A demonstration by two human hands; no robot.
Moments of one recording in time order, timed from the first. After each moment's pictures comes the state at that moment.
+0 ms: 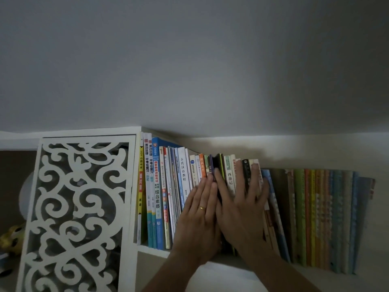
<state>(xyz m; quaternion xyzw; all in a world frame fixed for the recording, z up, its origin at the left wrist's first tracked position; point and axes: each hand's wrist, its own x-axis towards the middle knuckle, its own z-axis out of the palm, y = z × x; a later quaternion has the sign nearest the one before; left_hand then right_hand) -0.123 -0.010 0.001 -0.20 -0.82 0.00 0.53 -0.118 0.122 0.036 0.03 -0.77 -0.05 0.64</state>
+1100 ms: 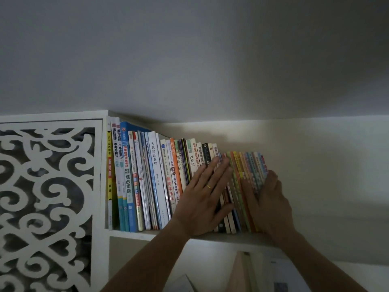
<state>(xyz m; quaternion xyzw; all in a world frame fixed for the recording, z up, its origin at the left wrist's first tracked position) -0.113 0.047 0.023 -0.37 -0.74 0.04 0.56 -0.070 0.239 0.009 -0.05 -0.81 0.25 0.53</state>
